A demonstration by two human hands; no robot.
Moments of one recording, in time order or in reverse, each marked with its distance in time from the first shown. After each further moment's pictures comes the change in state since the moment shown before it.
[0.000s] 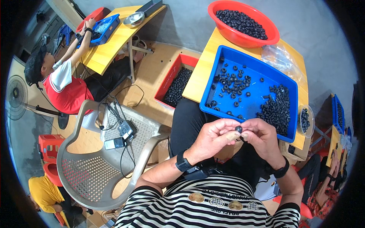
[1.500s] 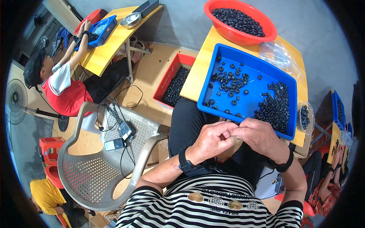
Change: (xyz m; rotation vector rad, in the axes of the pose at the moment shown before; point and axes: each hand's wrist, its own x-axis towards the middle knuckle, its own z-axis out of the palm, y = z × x) left_hand 0.002 -0.007 -0.001 0.685 0.071 0.259; right_hand 0.013 -0.019 -0.013 -0.869 -0.338 -0.427
